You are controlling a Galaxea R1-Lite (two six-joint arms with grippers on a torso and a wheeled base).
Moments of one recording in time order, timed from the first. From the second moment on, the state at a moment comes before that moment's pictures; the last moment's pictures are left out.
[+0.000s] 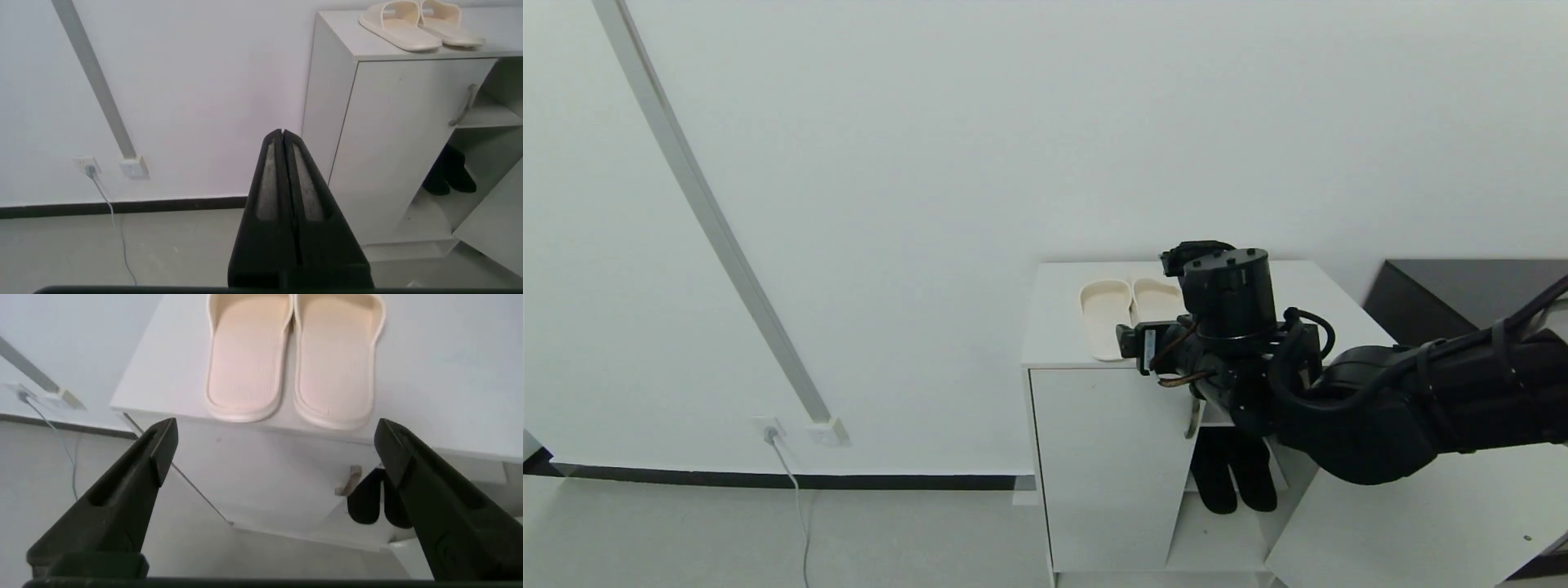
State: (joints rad) left arm 0.00 0.00 0.00 0.00 -0.02 0.01; right arm 0.76 1.95 -1.19 -0.46 -0.54 0.23
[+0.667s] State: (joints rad) left arm 0.00 0.00 0.00 0.00 -0.02 0.01; right arm 0.76 1.99 -1.14 -0.47 -0.55 0.29
